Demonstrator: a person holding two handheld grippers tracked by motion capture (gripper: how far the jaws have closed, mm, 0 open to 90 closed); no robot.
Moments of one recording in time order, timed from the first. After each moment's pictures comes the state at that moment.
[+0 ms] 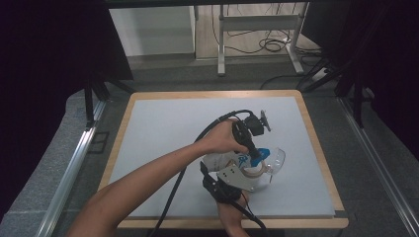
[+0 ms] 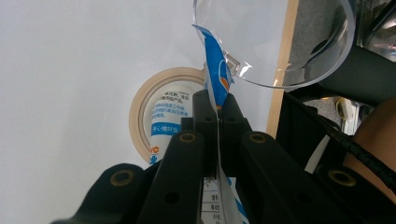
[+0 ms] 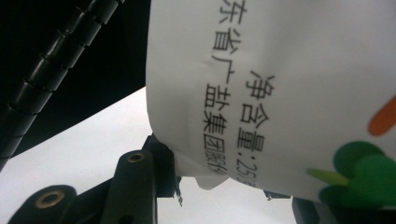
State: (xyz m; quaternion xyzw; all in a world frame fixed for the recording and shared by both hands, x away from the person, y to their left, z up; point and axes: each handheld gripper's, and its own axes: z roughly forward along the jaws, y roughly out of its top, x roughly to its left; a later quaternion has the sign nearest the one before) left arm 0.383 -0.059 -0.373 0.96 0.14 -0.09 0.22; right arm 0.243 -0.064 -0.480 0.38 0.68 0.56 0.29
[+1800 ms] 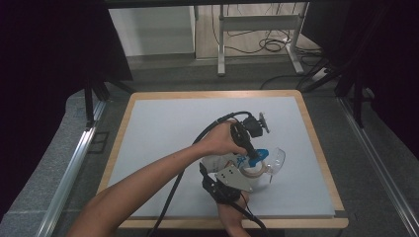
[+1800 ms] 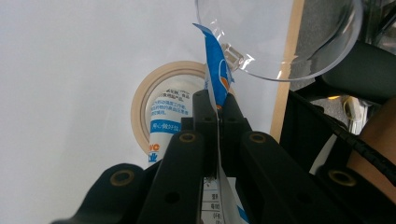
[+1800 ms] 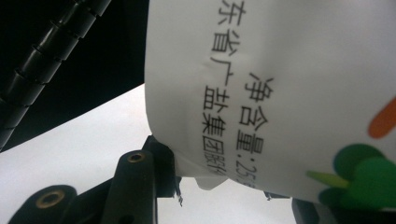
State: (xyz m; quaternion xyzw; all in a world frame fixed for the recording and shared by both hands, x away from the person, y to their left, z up) left arm 0.379 -0.055 -0.374 0.96 0.14 -0.08 0.22; right arm 0.242 -0.064 -0.482 0.37 0.69 0.55 0.29
